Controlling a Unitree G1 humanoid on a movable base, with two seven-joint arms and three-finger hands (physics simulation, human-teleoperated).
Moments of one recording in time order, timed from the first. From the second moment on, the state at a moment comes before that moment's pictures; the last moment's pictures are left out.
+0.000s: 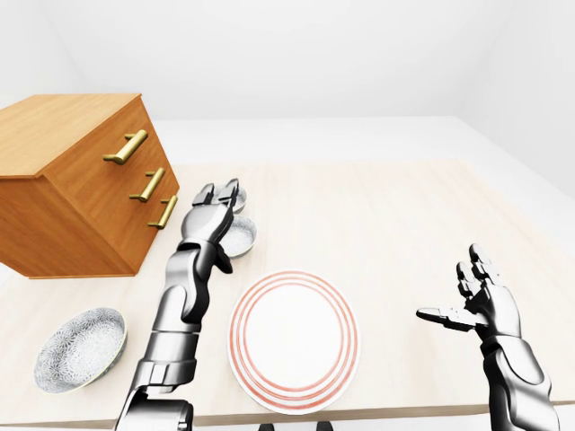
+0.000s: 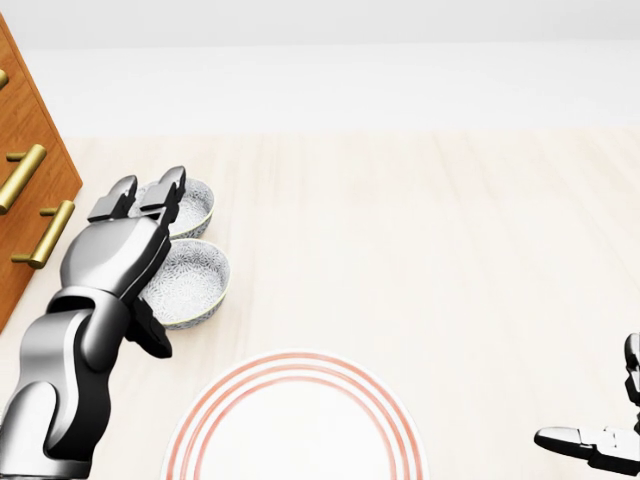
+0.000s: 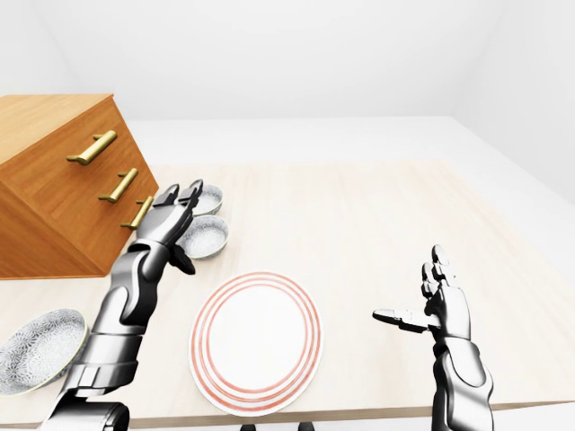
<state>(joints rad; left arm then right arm) -0.44 0.20 0.02 0.16 1.15 0.08 -0.29 0.11 -0.19 -0.51 0.02 0.13 0.04 0.26</state>
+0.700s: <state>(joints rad) -0.49 0.14 -0.04 0.22 1.26 0.07 -0.31 0.11 -0.18 -0.51 0.01 0.13 0.05 0.27</state>
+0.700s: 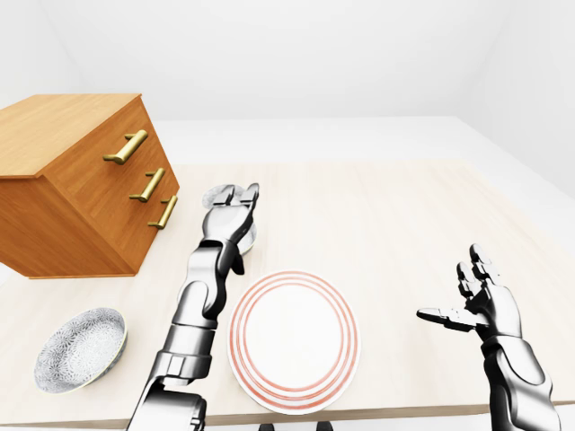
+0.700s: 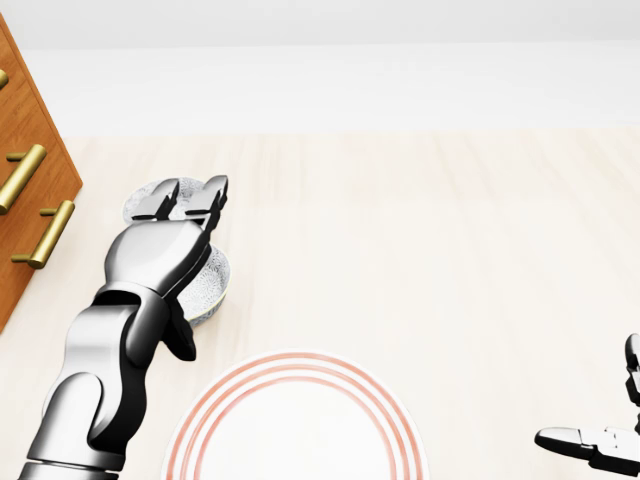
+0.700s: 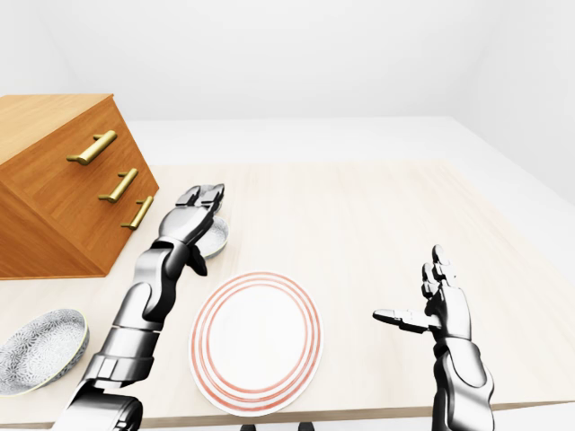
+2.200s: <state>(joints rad) -0.58 0.18 -0.03 0.48 1.18 0.08 -0.24 0.11 -0.19 -0.51 0.02 0.13 0.04 0.27</state>
